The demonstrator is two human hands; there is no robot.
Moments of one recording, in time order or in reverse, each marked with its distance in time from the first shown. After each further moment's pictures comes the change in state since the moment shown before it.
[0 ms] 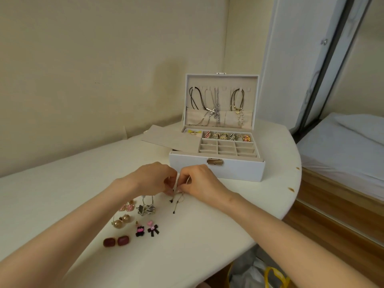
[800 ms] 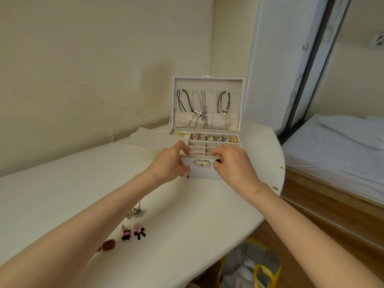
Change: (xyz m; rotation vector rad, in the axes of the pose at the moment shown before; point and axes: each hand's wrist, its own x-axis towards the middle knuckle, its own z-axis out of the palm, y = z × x) left_hand 0.031 0.046 -0.006 -0.359 0.402 0.067; right_hand -0.027 0.033 -0.071 -0.353 0.370 0.165
